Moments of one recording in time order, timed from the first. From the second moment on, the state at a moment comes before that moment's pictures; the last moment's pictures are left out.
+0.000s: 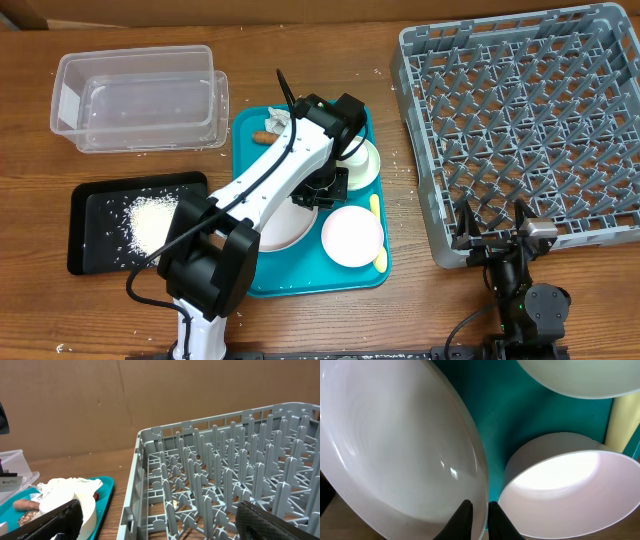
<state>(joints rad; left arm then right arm) -0.59 2.03 1.68 -1.38 0.04 -0.50 0.01 0.01 0.02 -0.03 -0.06 0.17</state>
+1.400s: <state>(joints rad) -0.59 2.03 1.68 -1.44 0.03 -0.50 0.01 0.01 0.02 -0.03 -0.06 0.17</state>
